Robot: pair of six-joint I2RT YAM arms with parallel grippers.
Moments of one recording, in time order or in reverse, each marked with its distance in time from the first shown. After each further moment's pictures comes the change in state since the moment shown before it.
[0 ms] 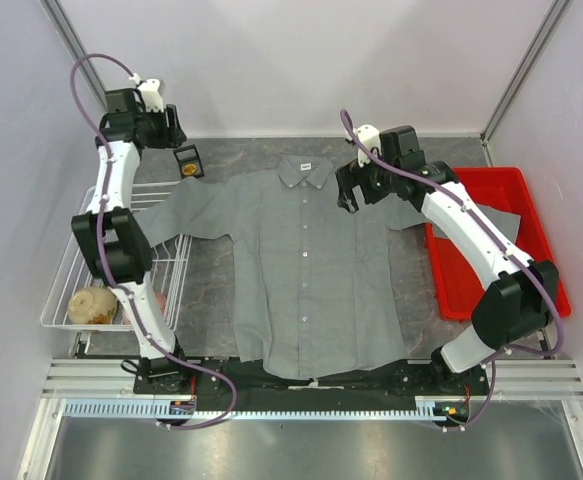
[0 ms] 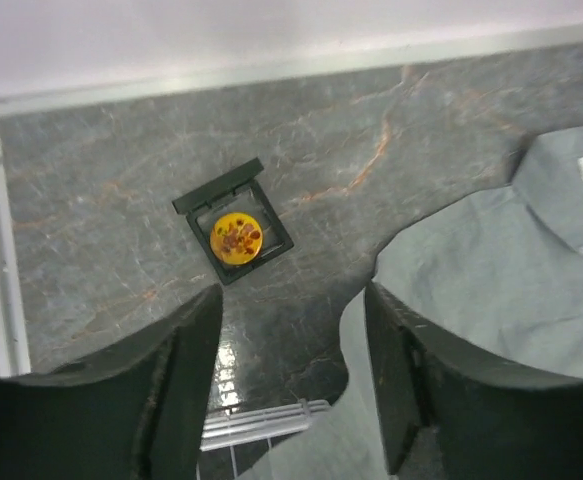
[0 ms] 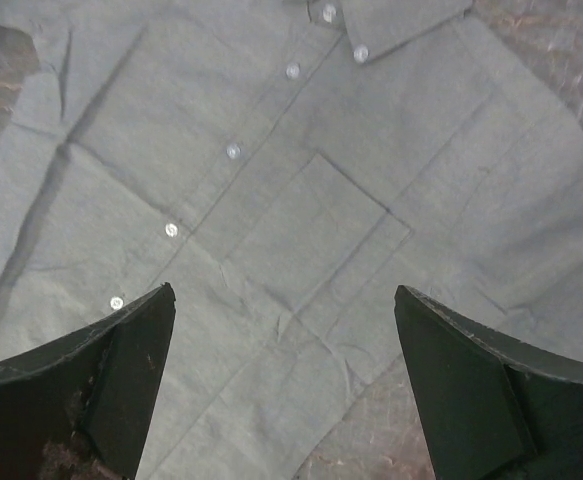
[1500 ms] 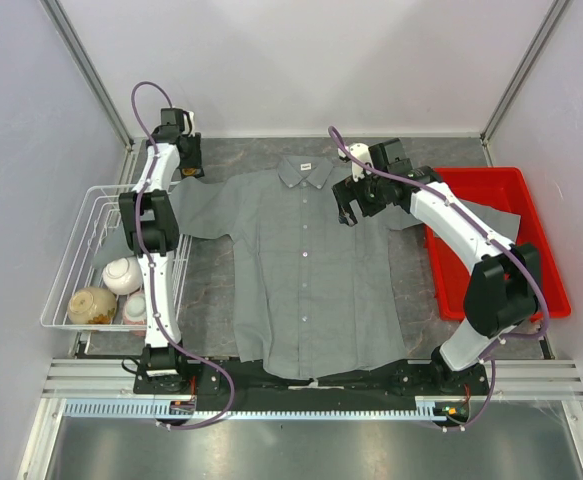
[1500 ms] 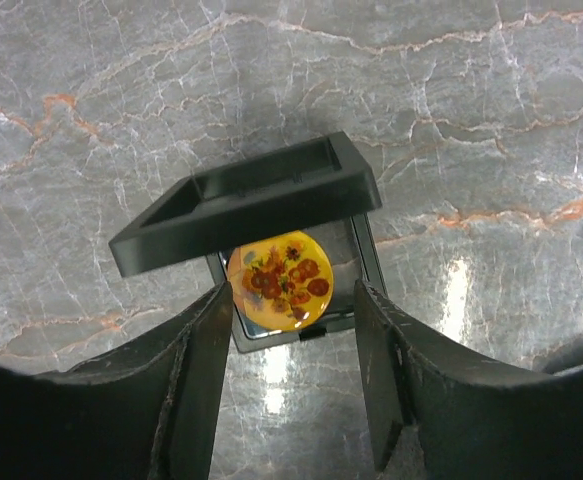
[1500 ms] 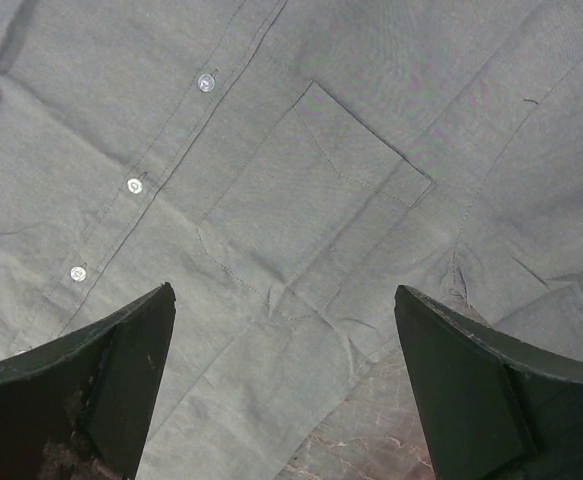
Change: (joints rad) left arm -0.112 0.529 0.364 -0.139 -0.445 -0.078; right arm -0.002 0.081 -0.077 -0.021 0.032 -0.022
